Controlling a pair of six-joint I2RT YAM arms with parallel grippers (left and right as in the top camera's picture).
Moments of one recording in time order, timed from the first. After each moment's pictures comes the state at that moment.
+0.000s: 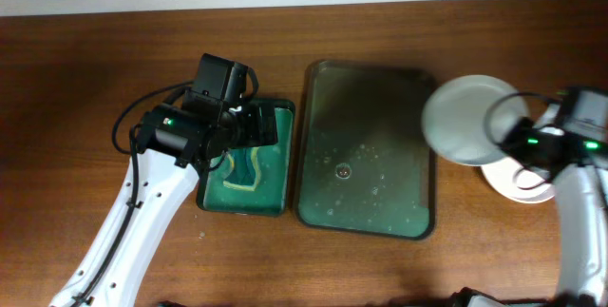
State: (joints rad) left arm -0.38 1.46 1.43 -1.02 -0.04 -0.40; right arm -0.47 1.37 1.07 -0.78 -0.08 0.31
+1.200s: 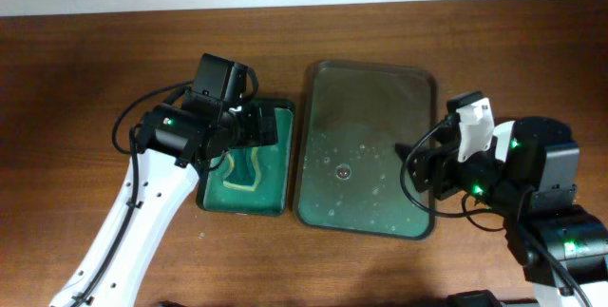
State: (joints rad) left arm -0.38 1.46 1.43 -1.02 -0.04 -0.40; right arm 0.10 0.89 1.08 -0.81 -0.45 -0.01
